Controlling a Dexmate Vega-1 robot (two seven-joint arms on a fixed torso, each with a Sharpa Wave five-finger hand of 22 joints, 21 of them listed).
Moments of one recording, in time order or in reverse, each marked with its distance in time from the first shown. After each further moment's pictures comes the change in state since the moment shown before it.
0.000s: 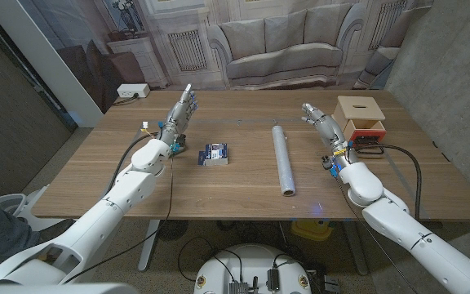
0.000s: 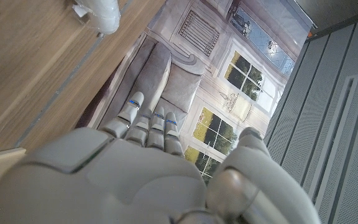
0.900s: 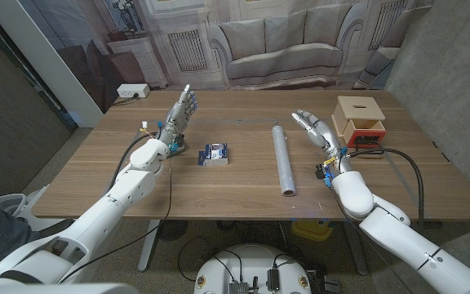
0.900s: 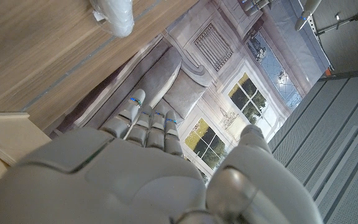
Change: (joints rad) left arm -0.047 -0.021 0.007 0.109 -0.017 -0.037 -0.076; left_hand -0.003 0.003 -0.004 -0.004 0.000 0.000 0.000 0.000 0.000 0.011 0.000 0.000 0.000 0.000 0.000 0.000 0.000 -0.007 0.007 0.000 0.000; right arm -0.099 -0.028 -0.019 -0.234 -0.274 -0.303 -0.213; right_hand 0.016 -0.007 0.000 -0.016 0.000 0.018 0.007 0.000 0.000 0.023 0.002 0.006 0.000 0.040 0.010 0.003 0.000 0.043 0.000 -0.006 0.000
